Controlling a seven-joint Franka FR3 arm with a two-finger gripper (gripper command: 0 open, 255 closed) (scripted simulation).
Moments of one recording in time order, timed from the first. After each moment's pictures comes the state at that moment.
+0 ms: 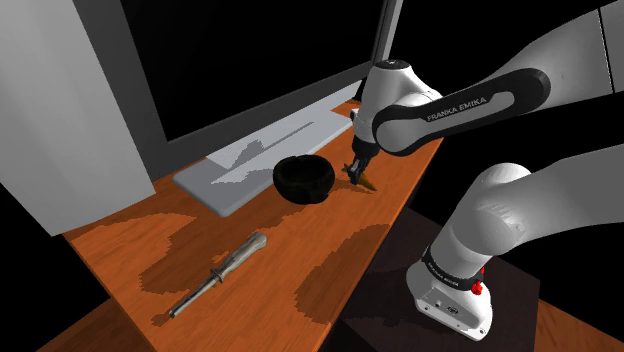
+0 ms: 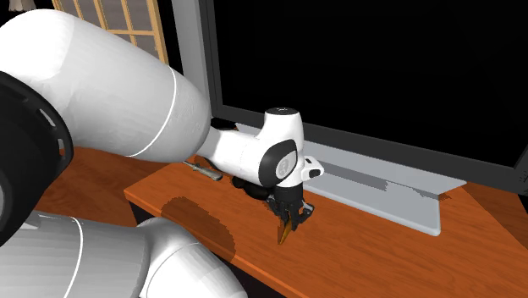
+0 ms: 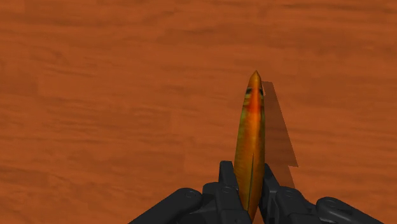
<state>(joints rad) -0.07 -0.69 0.03 -2.95 -0.08 2.34 -0.12</state>
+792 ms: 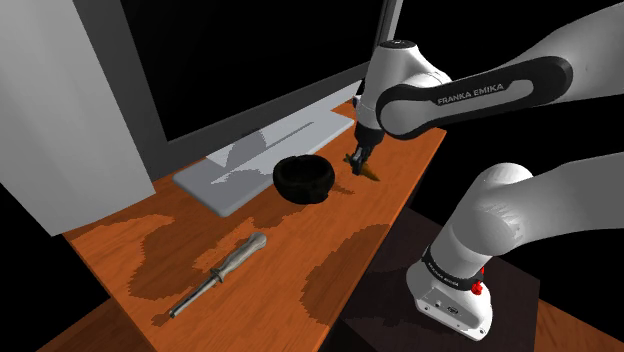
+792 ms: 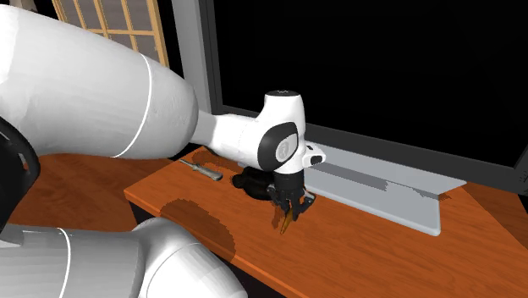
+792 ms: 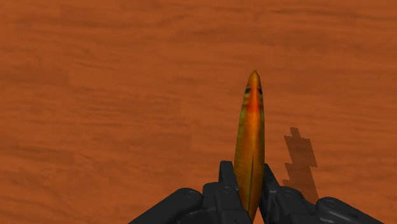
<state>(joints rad) -0.07 -0.76 0.03 -2.89 -0.07 2.20 -0.13</state>
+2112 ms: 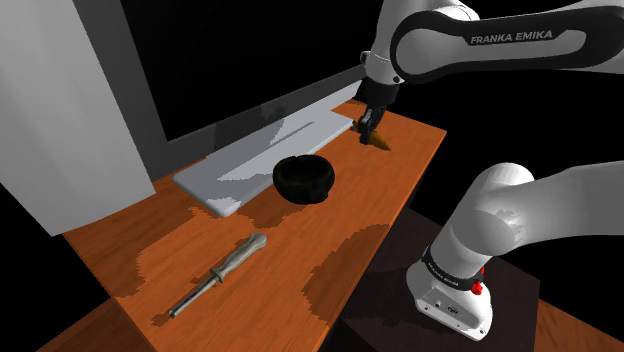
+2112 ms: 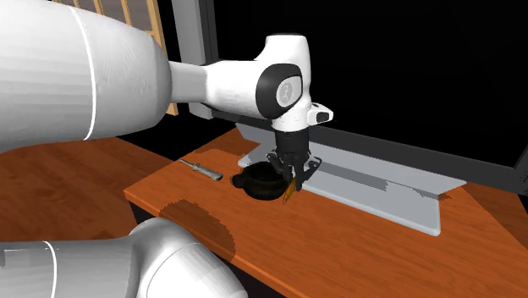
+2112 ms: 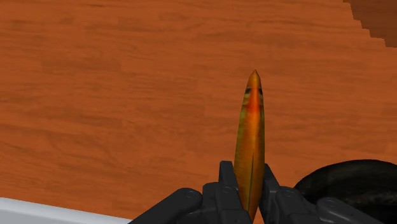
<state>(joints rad) -0.06 -0.84 0.02 -2.66 -0.06 1.90 -0.16</state>
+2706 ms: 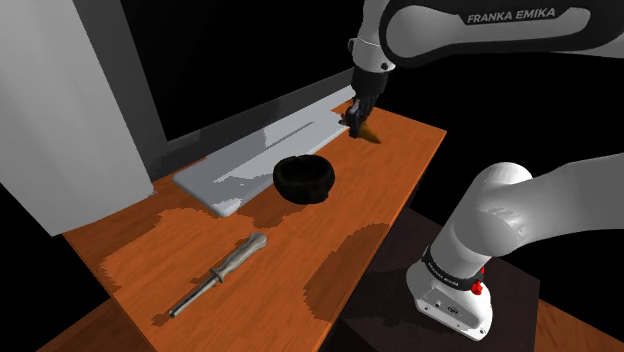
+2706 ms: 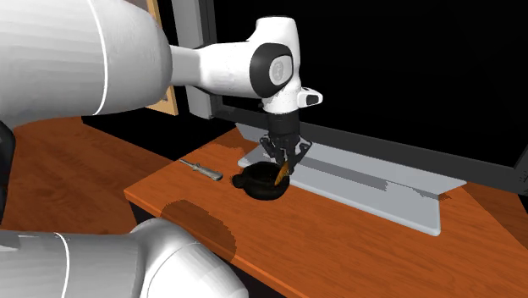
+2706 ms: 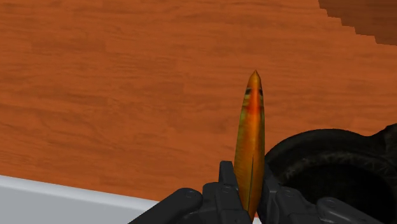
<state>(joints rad) -0.04 -0.78 0.09 -2.55 -0.02 1.85 -0.10</state>
